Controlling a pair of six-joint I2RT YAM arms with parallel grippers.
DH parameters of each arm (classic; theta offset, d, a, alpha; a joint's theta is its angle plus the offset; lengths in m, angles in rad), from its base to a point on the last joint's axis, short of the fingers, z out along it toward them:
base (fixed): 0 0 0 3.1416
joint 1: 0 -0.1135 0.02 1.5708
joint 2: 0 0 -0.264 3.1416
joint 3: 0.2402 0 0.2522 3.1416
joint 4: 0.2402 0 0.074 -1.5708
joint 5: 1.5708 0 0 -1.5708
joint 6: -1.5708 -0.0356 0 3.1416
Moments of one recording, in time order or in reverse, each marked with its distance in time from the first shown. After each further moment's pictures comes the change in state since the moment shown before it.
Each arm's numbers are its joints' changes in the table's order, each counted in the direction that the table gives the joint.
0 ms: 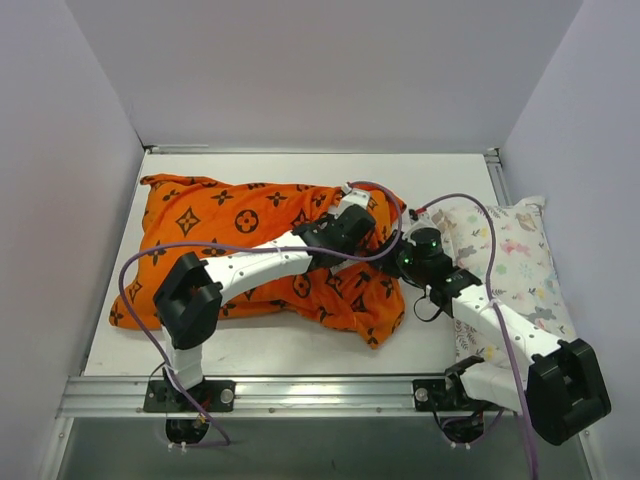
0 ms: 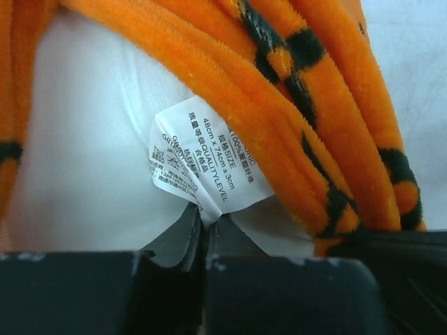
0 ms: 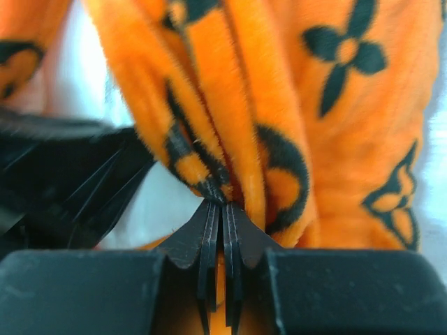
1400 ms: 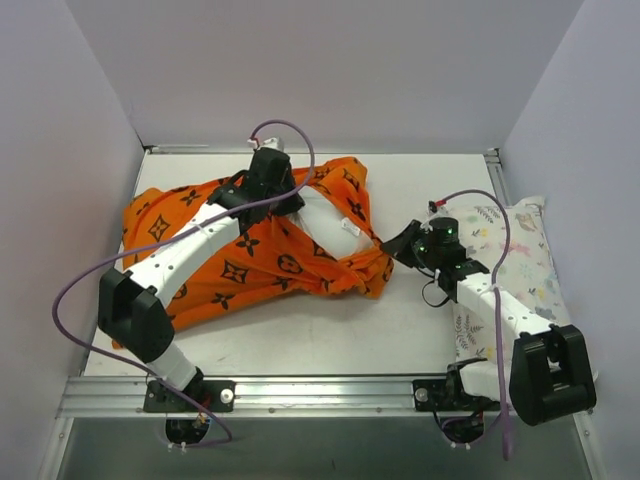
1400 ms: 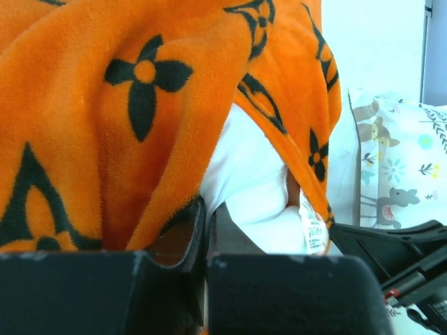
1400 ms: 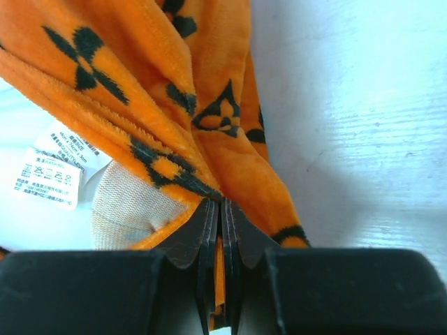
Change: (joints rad) left arm -0.390 -0.232 0.010 0.040 0.351 0.263; right arm 0.208 0.079 0.037 0.013 -0.071 0.034
